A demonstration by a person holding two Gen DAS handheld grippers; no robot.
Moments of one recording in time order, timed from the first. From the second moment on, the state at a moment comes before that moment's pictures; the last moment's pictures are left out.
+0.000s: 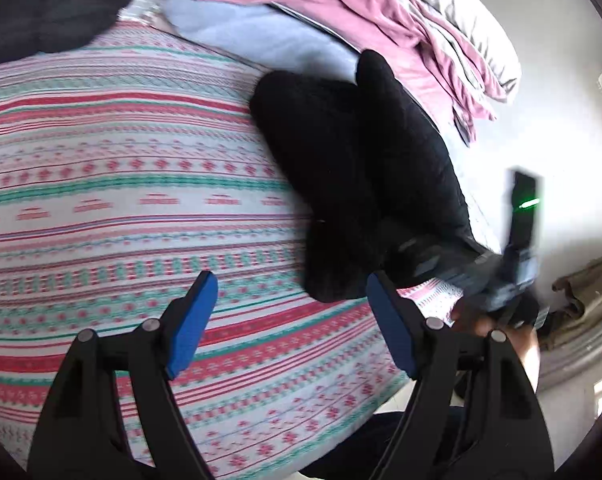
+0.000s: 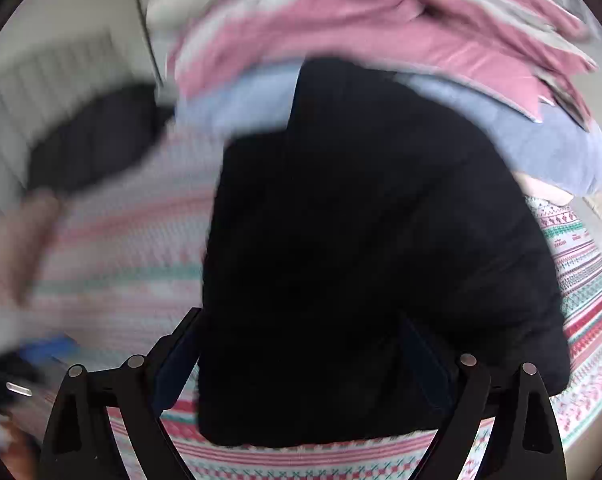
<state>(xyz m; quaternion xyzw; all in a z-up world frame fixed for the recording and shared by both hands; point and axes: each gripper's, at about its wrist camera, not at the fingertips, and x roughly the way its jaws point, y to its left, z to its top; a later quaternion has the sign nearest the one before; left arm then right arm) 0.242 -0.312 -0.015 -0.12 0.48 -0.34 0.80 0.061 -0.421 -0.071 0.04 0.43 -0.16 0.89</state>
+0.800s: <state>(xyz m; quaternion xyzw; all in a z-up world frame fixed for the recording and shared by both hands) 0.152 -0.327 -0.004 0.03 0.38 -0.24 0.89 -0.114 -0.368 -0.057 0.17 0.27 -0.25 0.91</state>
